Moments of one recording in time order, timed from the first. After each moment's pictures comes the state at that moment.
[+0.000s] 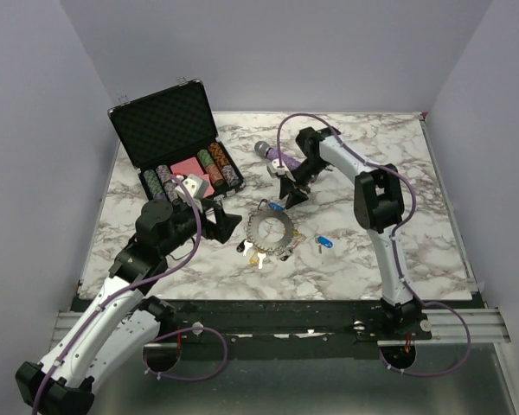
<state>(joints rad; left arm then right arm) -0.49 0.66 0.64 -0.18 0.25 -0.21 0.41 2.41 2.08 -1.29 -0.88 -1.59</state>
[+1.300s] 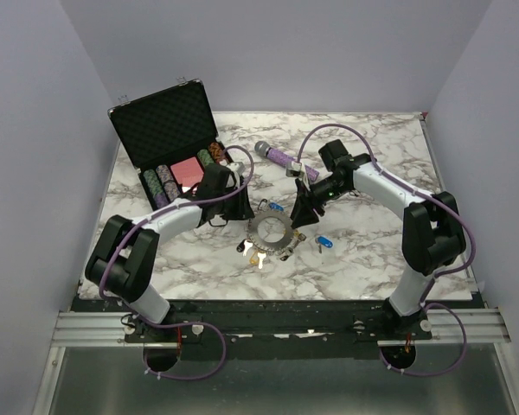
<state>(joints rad) -0.45 1.60 0.90 -0.12 0.29 -0.41 0.41 1.78 1.31 -0.82 -1.03 -0.79</state>
